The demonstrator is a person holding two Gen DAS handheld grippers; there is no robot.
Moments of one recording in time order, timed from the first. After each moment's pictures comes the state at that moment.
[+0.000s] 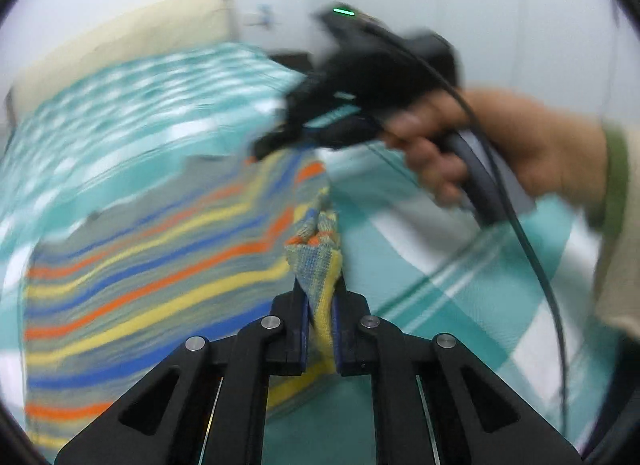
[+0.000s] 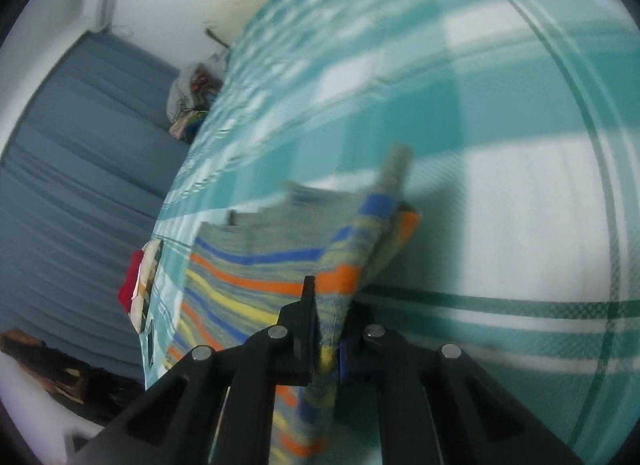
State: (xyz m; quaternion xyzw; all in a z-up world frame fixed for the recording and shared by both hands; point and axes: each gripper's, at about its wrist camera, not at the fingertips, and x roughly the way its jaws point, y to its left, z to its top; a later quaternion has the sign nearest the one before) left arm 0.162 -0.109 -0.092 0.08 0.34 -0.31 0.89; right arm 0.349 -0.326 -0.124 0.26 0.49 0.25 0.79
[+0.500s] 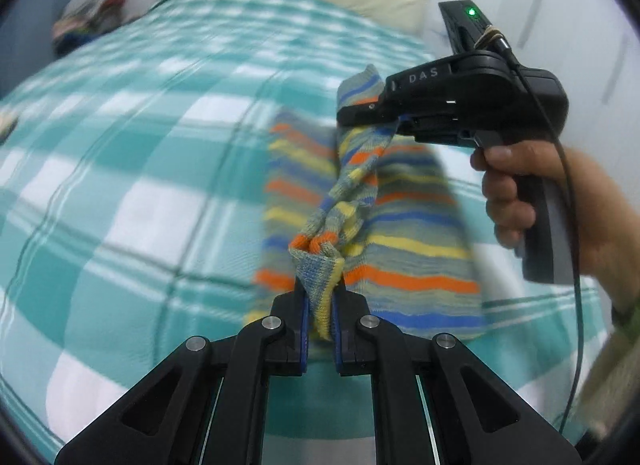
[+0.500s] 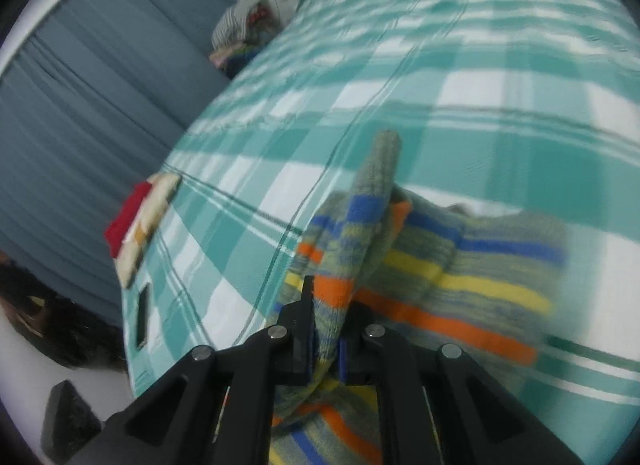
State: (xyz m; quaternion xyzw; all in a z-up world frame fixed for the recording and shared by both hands) left arm 0.188 0.100 -0.129 -0.09 0.42 -0.09 0.90; right arm 0.380 -0.055 -0.099 0.13 0.50 0.32 0.79
